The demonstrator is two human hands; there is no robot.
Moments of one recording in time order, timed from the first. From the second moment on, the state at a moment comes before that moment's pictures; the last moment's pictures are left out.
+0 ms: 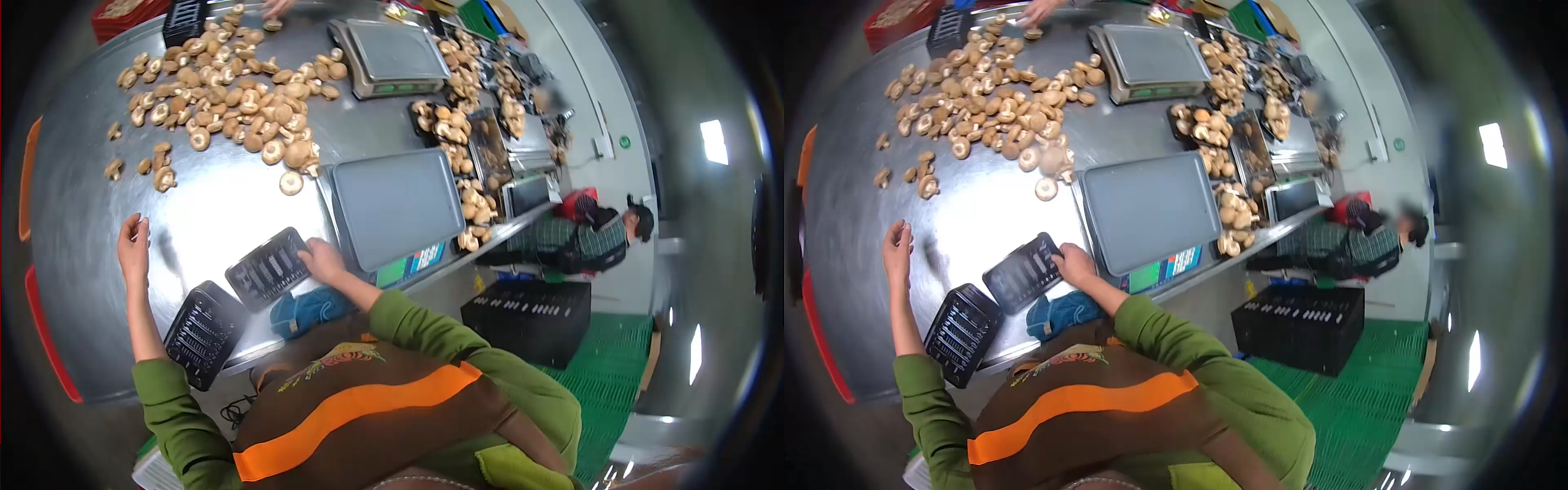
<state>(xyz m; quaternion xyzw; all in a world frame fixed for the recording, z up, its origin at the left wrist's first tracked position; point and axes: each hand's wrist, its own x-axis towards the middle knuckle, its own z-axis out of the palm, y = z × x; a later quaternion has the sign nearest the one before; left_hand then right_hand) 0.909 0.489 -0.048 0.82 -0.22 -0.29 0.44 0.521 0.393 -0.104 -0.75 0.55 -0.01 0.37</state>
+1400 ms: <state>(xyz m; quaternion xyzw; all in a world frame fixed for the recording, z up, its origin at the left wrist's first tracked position) 0.847 0.166 -0.106 0.60 -0.54 -0.22 0.56 0.658 0.147 -0.178 -0.52 0.61 -0.41 0.43</state>
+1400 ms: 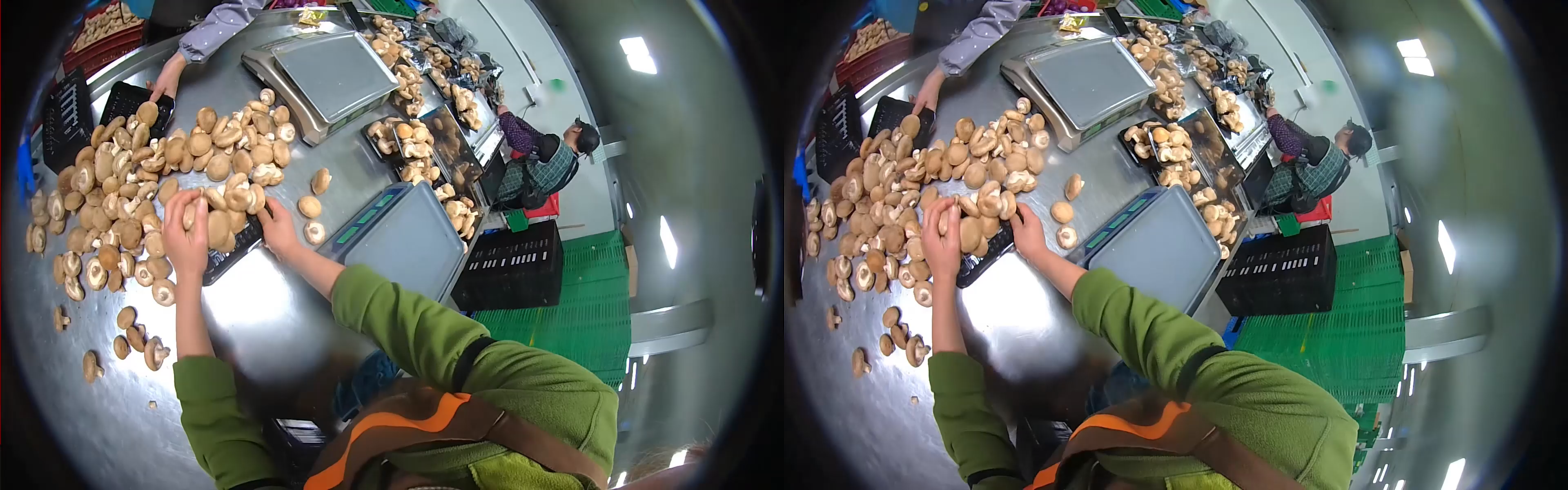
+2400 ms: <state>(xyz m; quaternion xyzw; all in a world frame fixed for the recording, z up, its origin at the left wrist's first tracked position) 0.551 0.297 -0.016 0.59 -0.54 -0.20 0.57 0.356 0.256 -0.037 -0.57 0.74 -0.24 0.25</state>
